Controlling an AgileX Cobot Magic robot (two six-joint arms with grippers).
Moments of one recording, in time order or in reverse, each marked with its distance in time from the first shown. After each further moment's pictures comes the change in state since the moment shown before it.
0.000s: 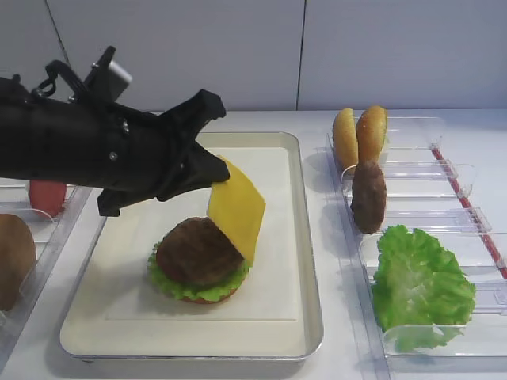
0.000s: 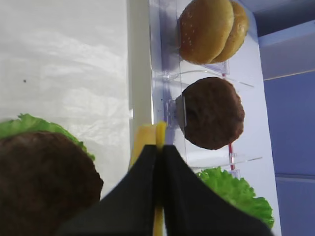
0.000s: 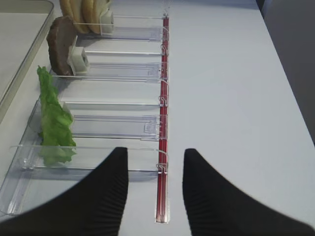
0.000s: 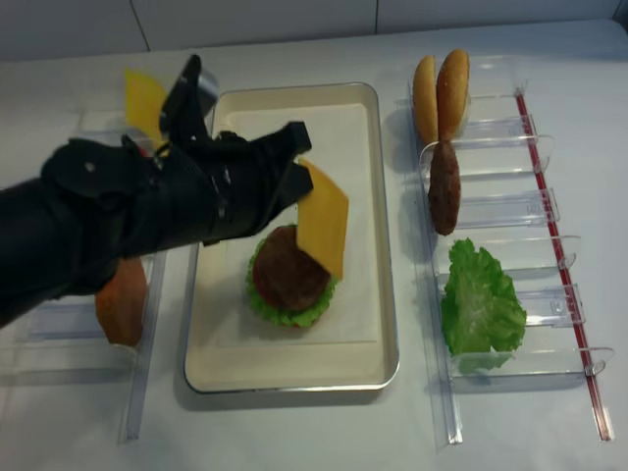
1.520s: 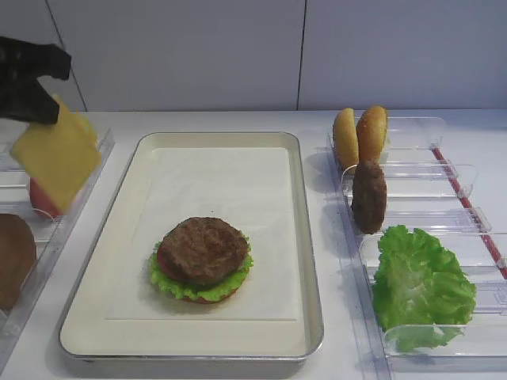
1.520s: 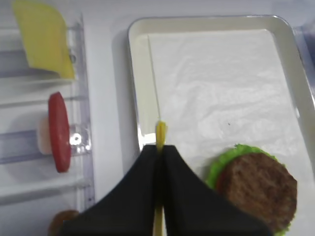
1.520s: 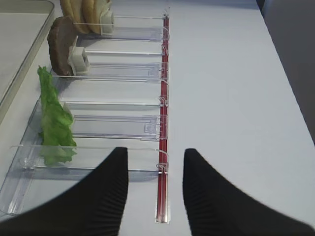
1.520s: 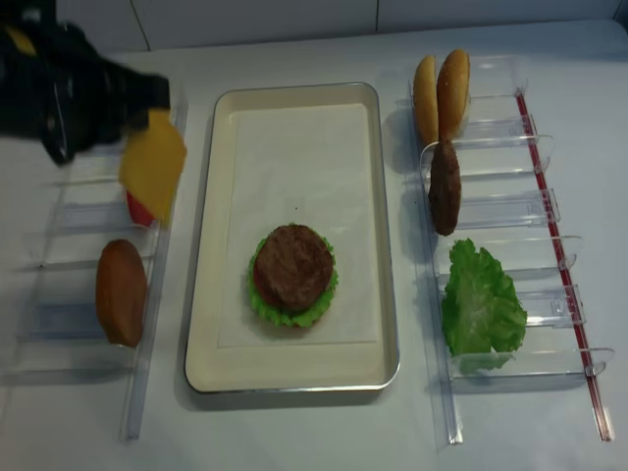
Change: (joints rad) left arm 0.351 -0.169 -0.248 1.139 0.417 -0.459; right arm 0.000 0.000 0.000 0.000 0.000 0.000
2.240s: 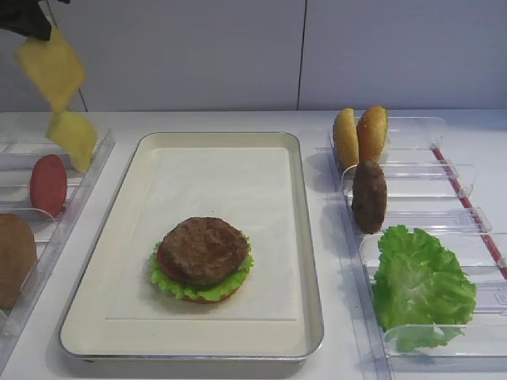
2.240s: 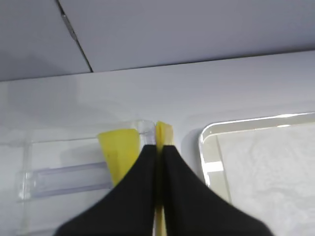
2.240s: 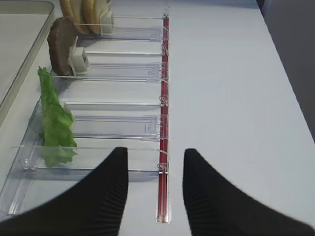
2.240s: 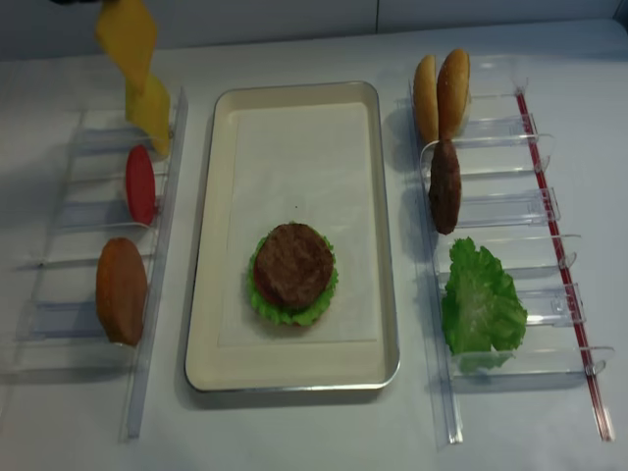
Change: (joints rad) left arm 0.139 0.397 -0.510 0.066 0.055 0.115; right arm 0.000 0.000 0.000 0.000 0.000 0.008
